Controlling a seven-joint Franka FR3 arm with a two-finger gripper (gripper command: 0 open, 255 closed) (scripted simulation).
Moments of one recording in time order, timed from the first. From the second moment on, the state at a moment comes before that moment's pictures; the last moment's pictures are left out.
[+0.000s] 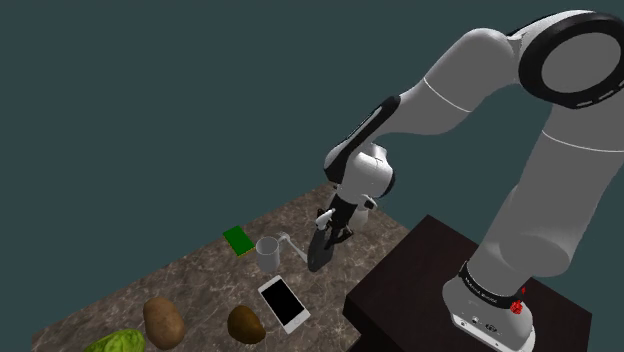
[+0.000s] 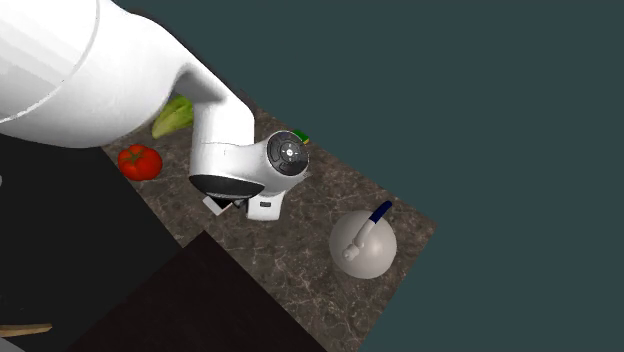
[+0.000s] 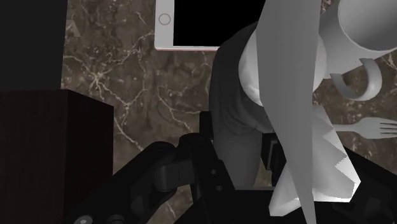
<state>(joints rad) 0.16 0.11 0.19 -2.62 1.20 2.62 0.85</state>
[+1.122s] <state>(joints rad) 0.14 -0.16 0.17 -2.66 0.95 2.47 1.14</state>
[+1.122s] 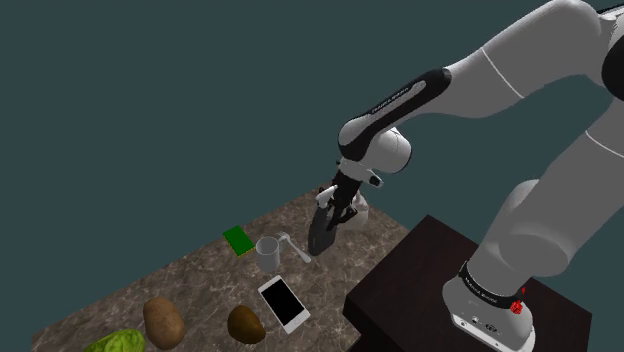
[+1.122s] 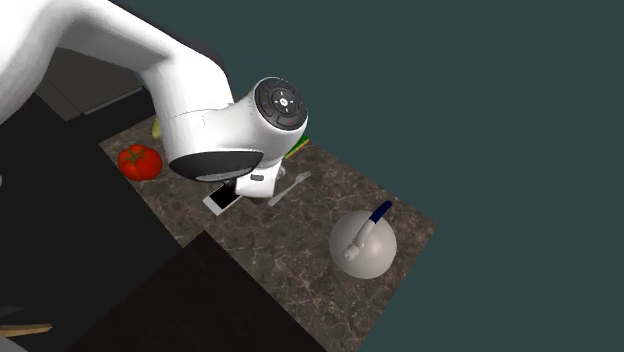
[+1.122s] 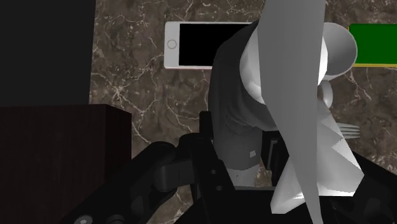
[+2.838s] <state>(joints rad) 0.08 -0.43 0.16 -2.55 0.72 2.14 1.44</state>
